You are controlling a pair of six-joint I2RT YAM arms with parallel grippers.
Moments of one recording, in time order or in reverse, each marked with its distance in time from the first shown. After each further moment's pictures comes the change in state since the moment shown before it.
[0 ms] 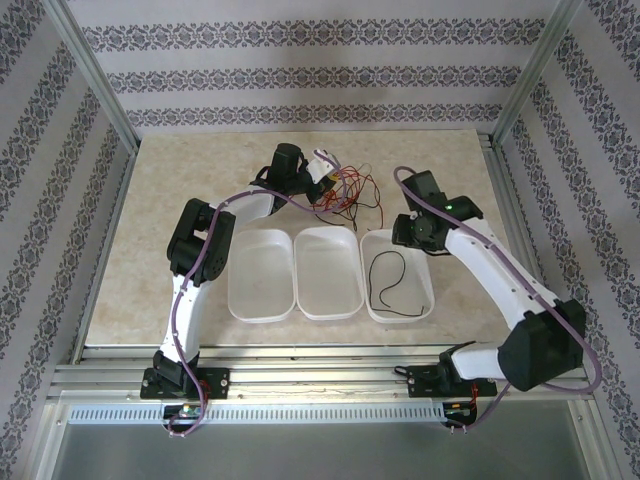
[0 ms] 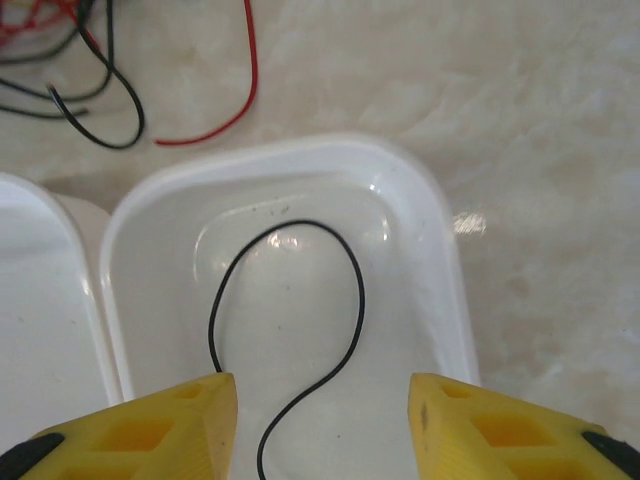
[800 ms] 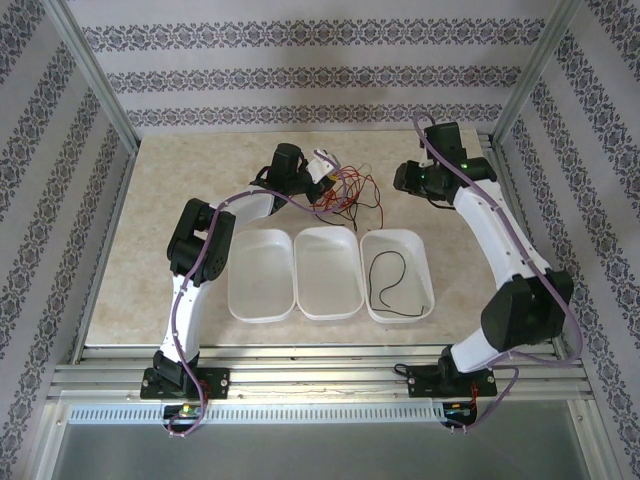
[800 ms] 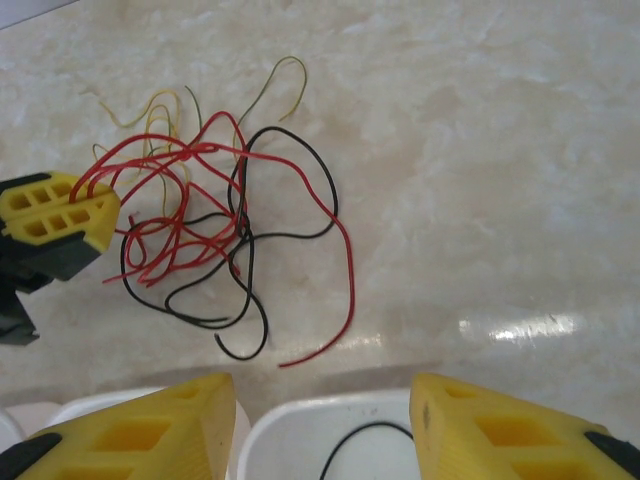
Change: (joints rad) left arm 0.000 0.000 0.000 -0.001 -0.007 0.003; right arm -0.154 0.237 0.322 0.159 -0.170 -0.095
